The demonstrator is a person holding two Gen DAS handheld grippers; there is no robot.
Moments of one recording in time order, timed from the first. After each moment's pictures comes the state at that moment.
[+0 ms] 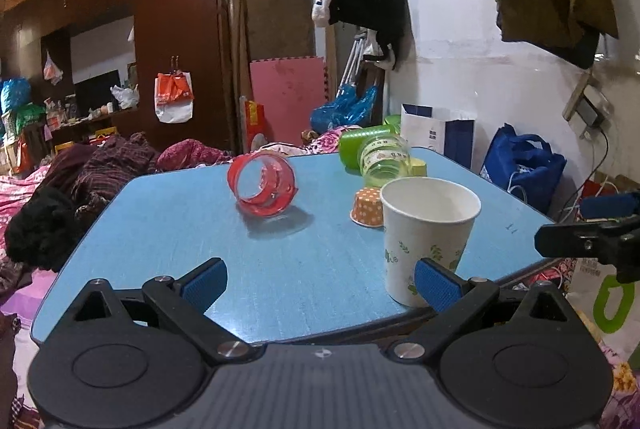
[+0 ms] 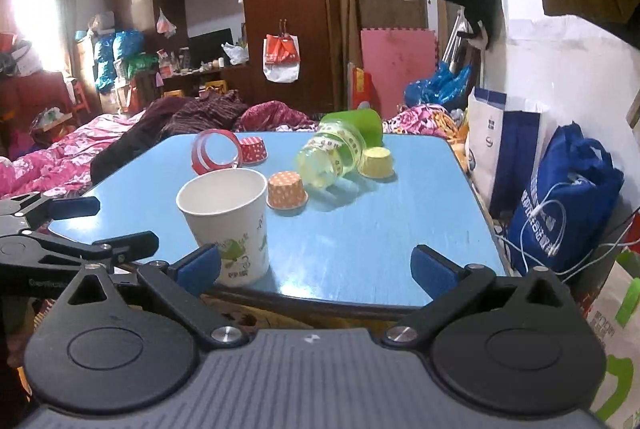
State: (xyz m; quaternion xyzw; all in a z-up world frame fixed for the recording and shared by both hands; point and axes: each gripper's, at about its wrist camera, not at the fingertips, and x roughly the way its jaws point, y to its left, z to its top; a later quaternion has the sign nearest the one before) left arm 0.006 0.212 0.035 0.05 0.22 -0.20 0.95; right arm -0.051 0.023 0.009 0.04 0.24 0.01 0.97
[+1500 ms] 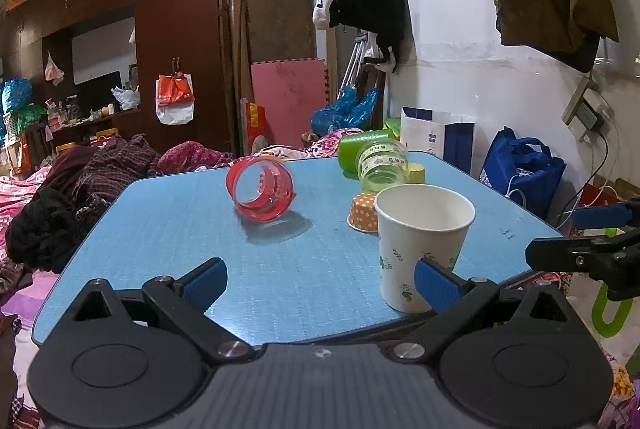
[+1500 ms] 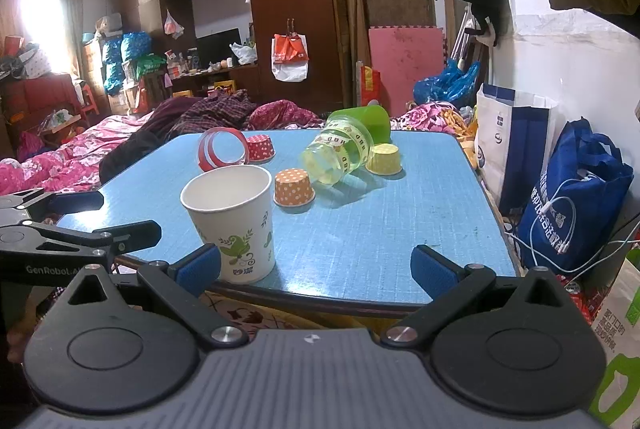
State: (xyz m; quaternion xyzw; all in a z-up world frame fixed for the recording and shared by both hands) left arm 0.004 0.206 0.038 0.05 0.22 -0.20 0.95; right arm -0.056 0.020 0.007 0.04 0.24 0.03 0.97
